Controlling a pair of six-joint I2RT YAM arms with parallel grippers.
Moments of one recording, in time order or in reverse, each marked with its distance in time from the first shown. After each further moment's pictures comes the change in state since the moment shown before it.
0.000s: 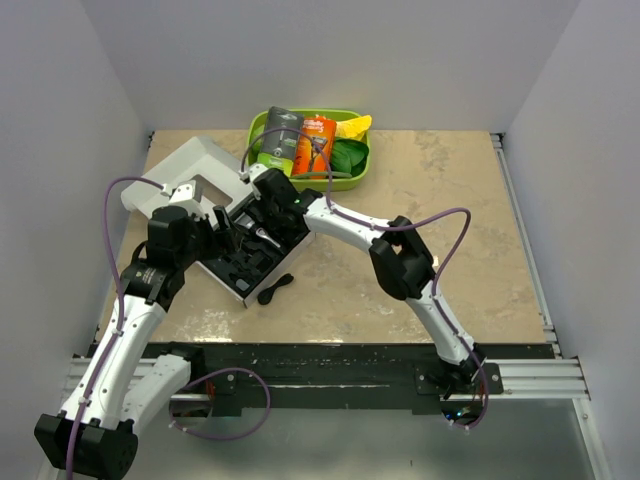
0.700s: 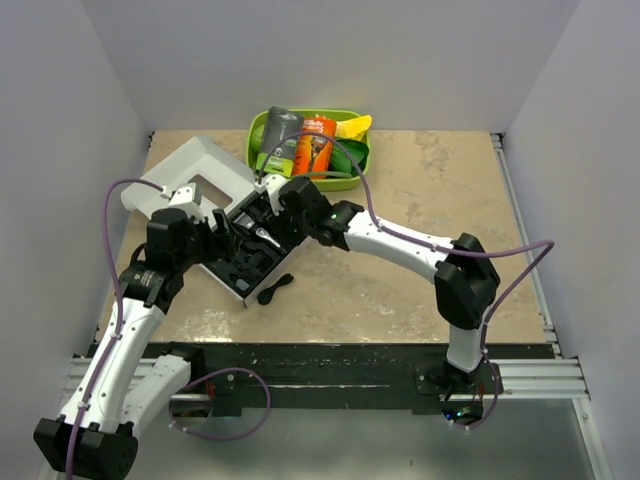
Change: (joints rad) left arm 0.000 -0.018 0.000 -0.034 -0.010 0.020; right arm 0.049 -0.480 -0.449 0.027 -0.132 -0.008
